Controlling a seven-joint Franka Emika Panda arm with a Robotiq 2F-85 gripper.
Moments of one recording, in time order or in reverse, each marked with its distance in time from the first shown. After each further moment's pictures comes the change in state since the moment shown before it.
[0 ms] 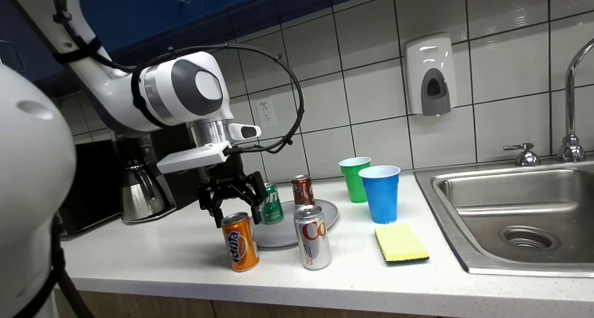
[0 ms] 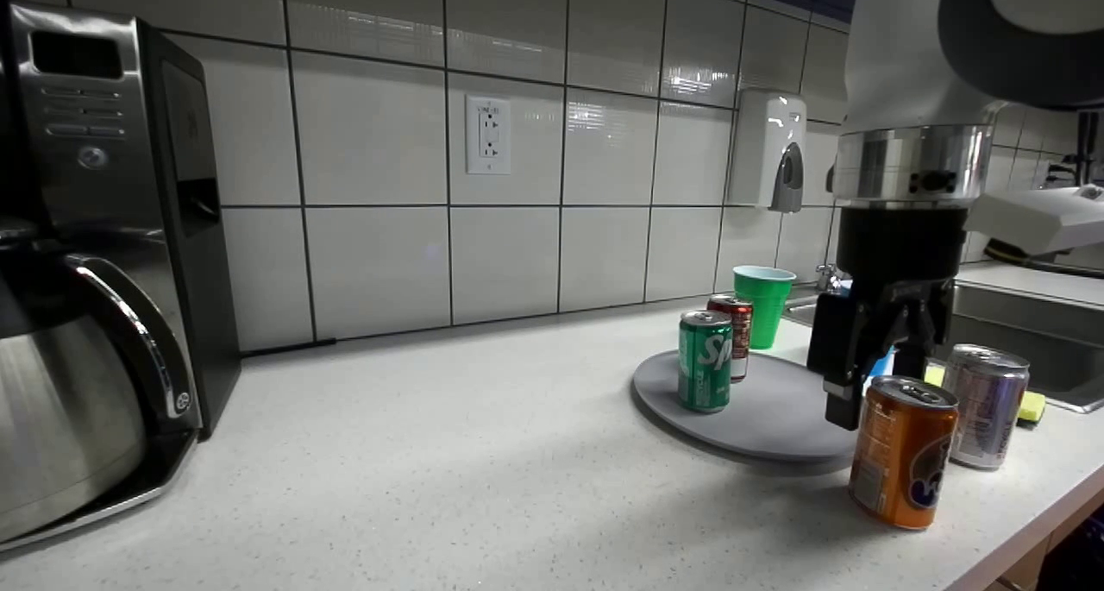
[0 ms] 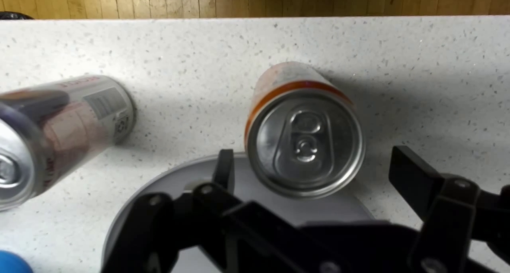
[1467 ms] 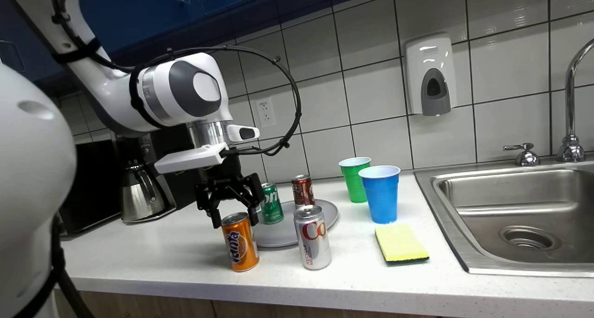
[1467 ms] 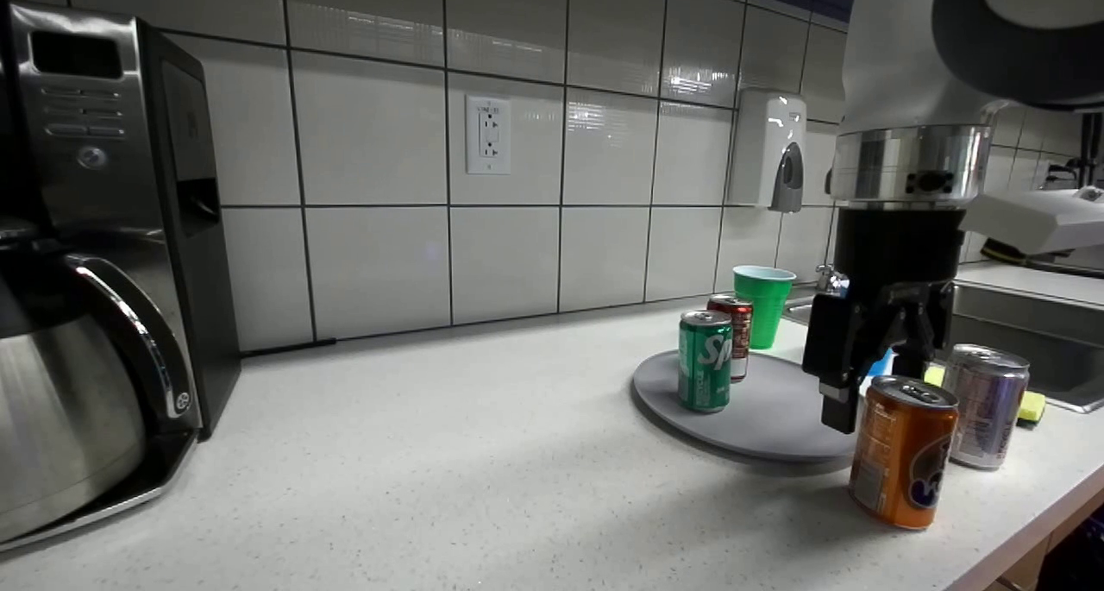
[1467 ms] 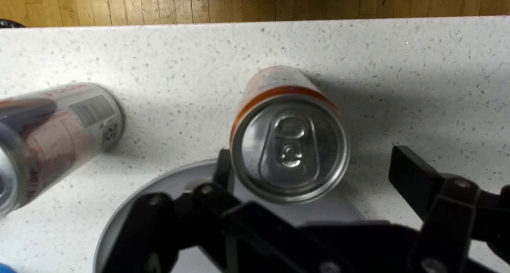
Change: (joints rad) arm 0.003 0.002 0.009 0.000 0.035 -0.003 0.000
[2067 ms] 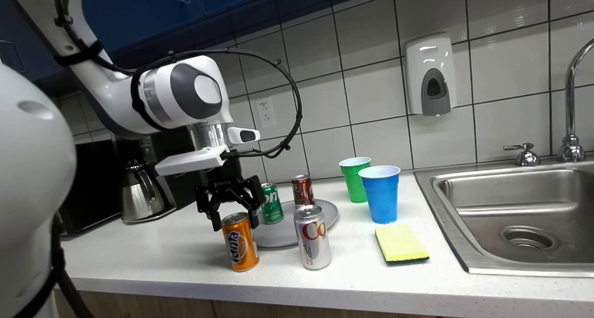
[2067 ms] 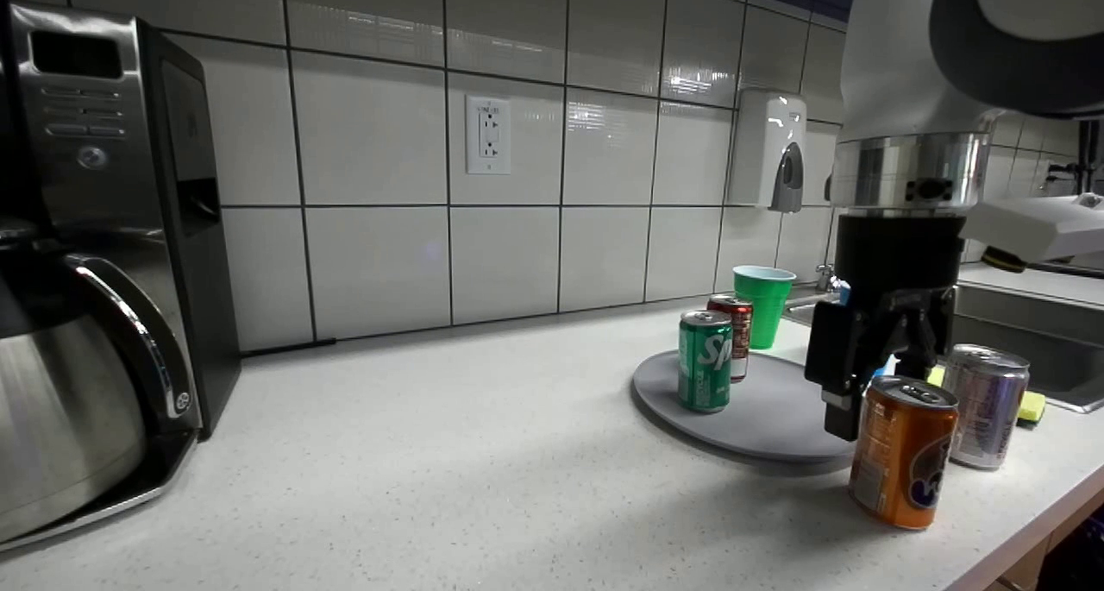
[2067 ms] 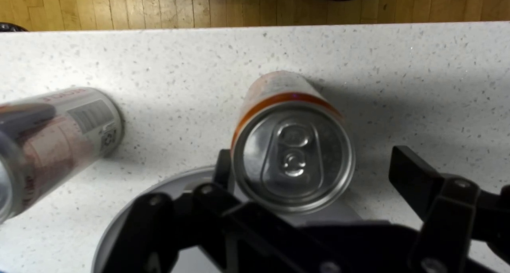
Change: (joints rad) arm -0.001 0.014 0.000 0.000 -0.005 0.001 0.000
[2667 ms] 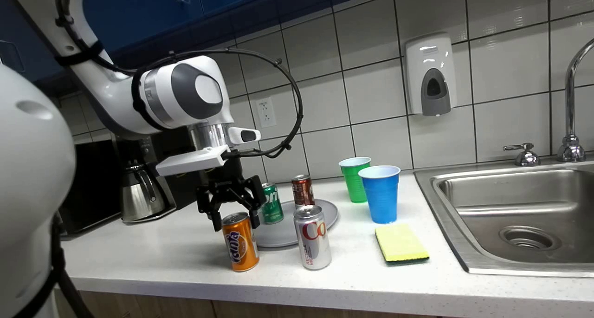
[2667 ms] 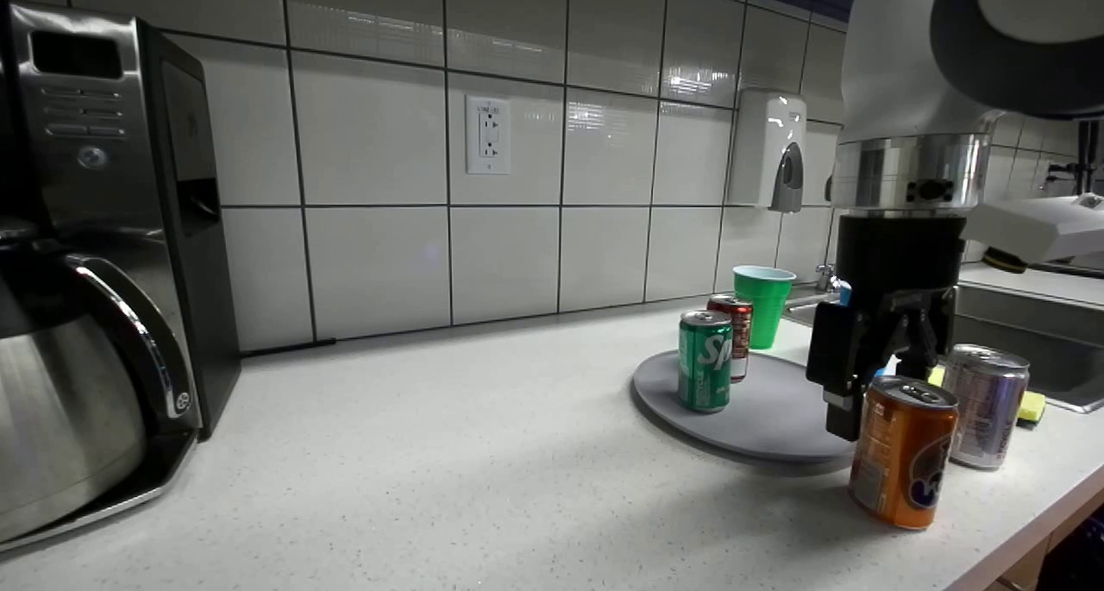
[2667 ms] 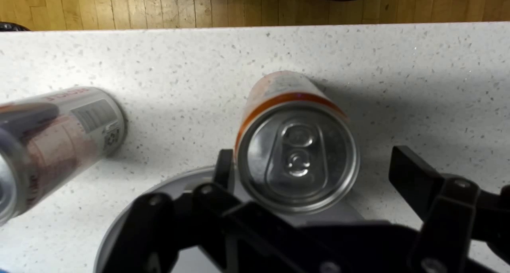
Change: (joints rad) arm -0.004 0.001 0.000 0.000 -0.006 0.000 0.000
